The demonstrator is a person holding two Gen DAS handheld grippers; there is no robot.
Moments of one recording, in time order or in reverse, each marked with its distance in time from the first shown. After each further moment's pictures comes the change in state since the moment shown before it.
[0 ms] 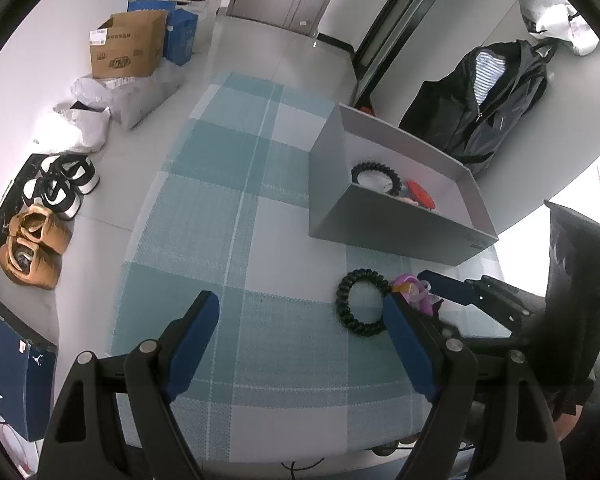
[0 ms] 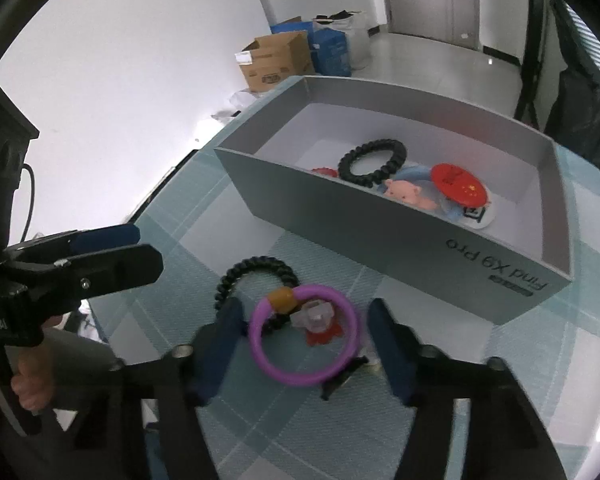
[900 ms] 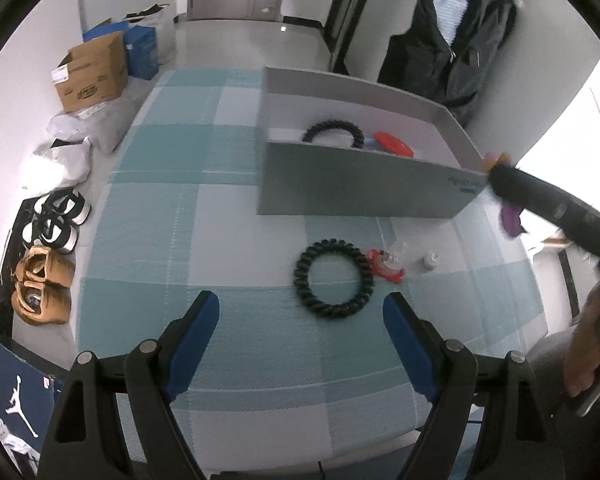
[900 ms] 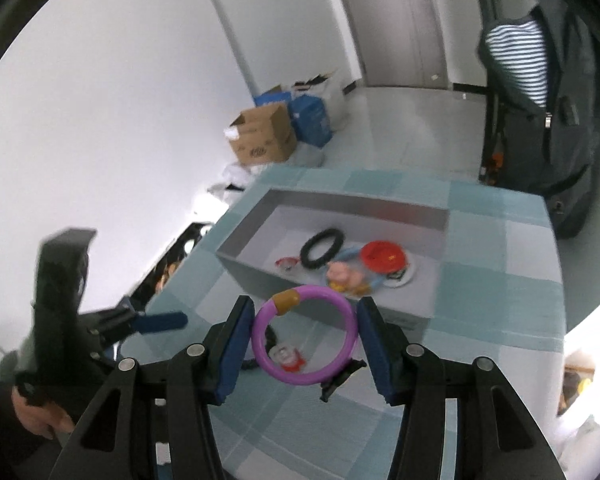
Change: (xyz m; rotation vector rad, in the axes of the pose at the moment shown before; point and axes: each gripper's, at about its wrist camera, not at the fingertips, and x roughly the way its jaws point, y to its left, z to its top) left arm 0.020 -0.042 -0.012 0.200 0.064 0.065; right arm -0.081 -0.032 -0.001 0.105 -0.251 0.007
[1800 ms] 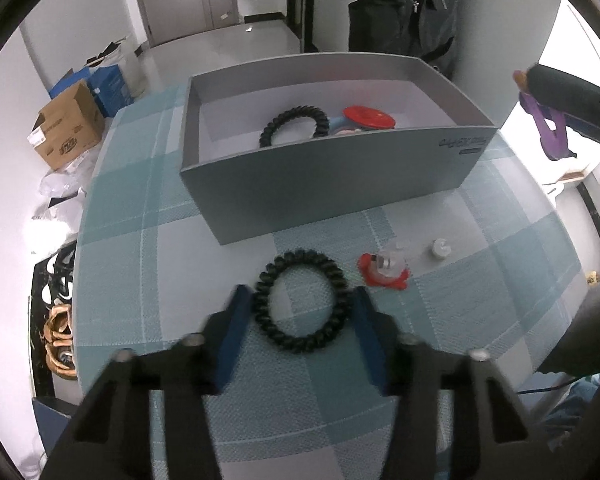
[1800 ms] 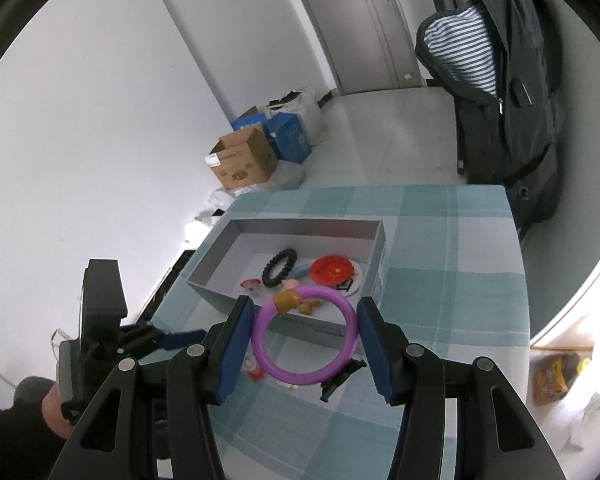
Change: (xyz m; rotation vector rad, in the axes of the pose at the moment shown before) left arm 0.018 -0.025 0.007 0.232 0.031 0.085; right arm -0.027 -0.043 0.003 0.112 -0.046 -0.001
